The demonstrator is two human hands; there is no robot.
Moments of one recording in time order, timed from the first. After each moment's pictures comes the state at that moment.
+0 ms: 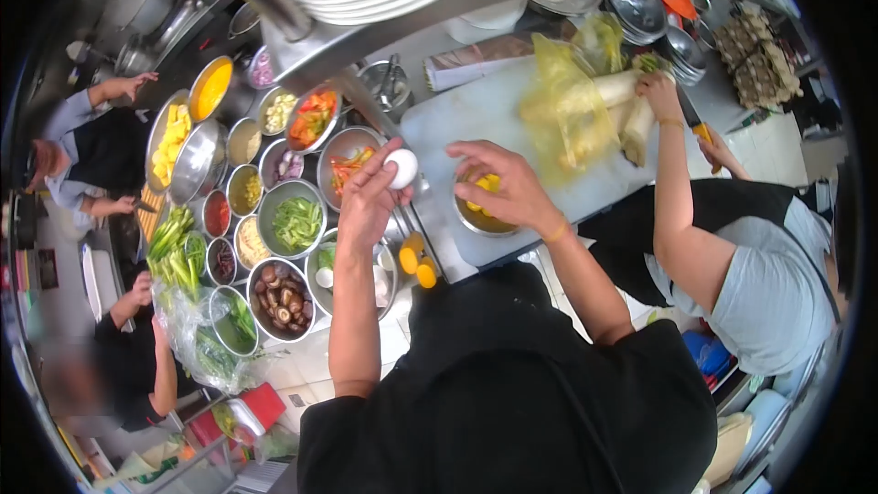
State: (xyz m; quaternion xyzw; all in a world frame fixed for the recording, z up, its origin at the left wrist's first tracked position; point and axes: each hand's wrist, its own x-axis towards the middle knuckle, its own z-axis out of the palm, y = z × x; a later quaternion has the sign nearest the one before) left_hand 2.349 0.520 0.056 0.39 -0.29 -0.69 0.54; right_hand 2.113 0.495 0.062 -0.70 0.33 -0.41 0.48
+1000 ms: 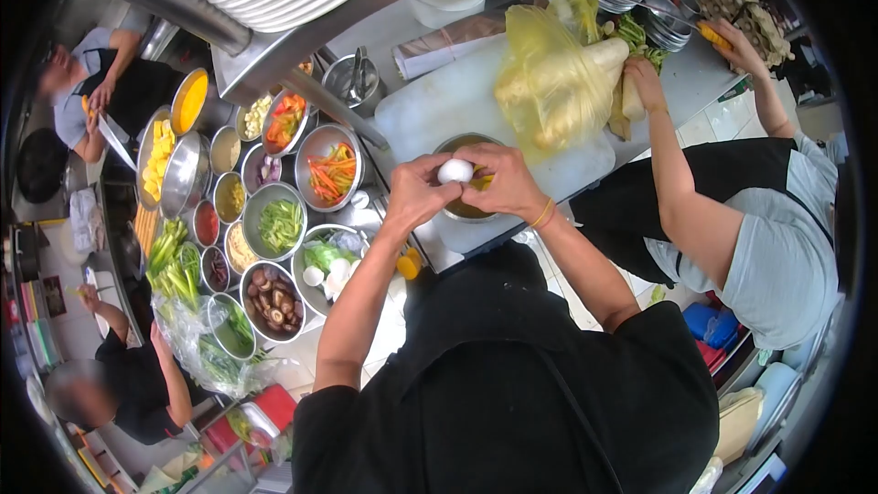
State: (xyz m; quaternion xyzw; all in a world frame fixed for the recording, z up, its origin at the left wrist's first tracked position) left_hand 2.263 0.514 0.018 0.55 -0.57 -0.51 0.33; right_hand 2.083 0.505 0.012 -0.70 0.41 -0.41 0.42
